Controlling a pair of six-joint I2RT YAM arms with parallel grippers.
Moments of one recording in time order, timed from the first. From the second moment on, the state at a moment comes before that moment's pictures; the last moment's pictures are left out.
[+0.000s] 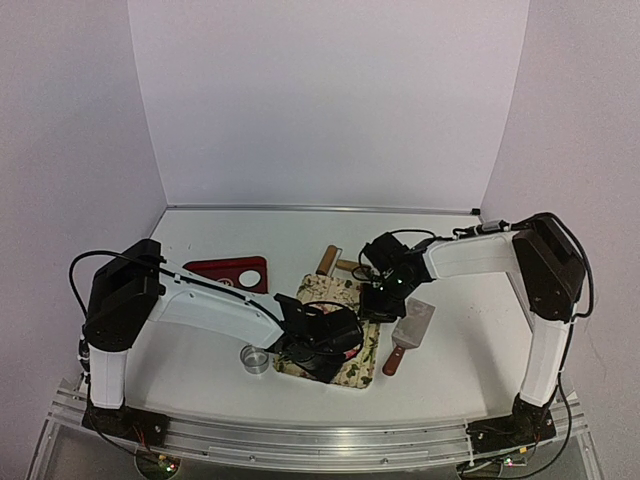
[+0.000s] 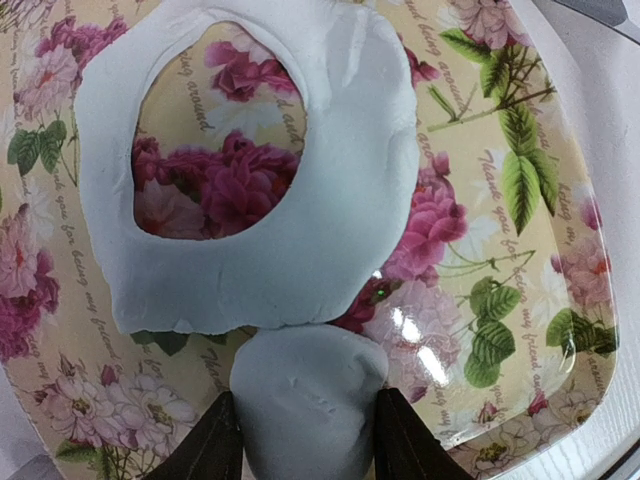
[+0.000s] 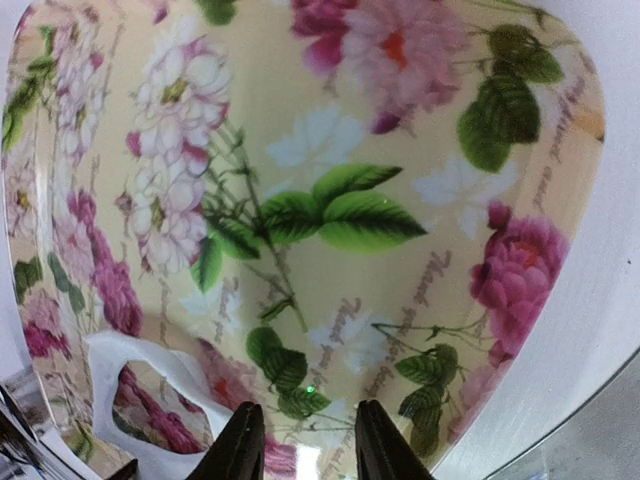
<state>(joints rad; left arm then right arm) -1.30 2.05 1.37 -0.56 -0.24 -0.63 0.71 1.95 1.24 -0.50 -0.16 0.72</state>
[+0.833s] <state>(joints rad) -1.30 2.03 1.35 -0.58 -0.22 -0.63 0.85 2.06 1.48 -0.83 0.01 0.54</state>
